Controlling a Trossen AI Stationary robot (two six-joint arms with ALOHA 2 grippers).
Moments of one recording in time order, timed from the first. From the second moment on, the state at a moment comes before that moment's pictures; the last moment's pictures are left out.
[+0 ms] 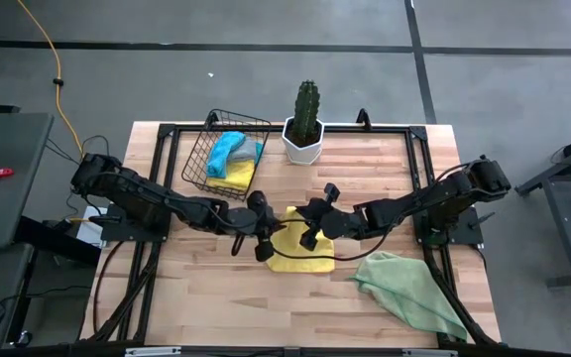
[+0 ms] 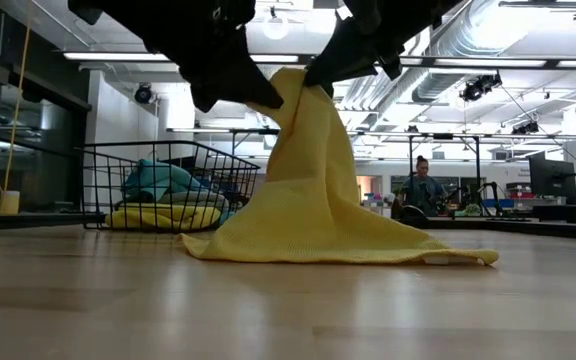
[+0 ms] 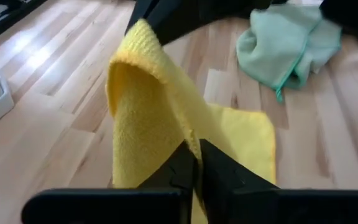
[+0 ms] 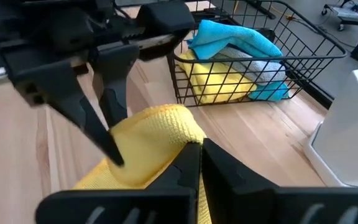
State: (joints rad) left arm -0.11 1.52 0.85 0.09 -0.34 -0.28; right arm 0.26 1.57 1.02 -0.03 0.63 0.30
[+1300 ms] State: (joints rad) left arm -0.46 1.76 0.91 -0.29 -0.09 -0.45; right arm 0.11 1.54 0.69 0.16 0.16 0.30
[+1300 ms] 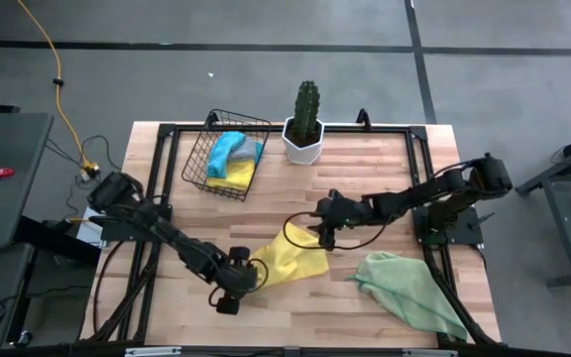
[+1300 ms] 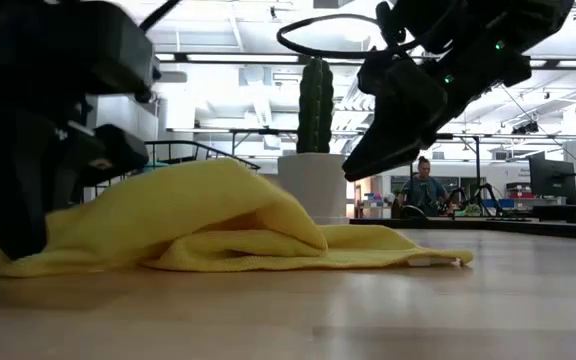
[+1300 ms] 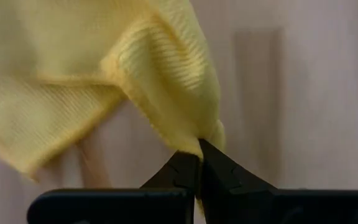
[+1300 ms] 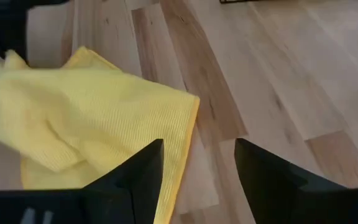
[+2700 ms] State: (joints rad) left arm -0.43 1.76 0.91 -0.33 -0.07 -0.45; right arm 0.02 1.98 0.76 0.72 -0.07 0.24
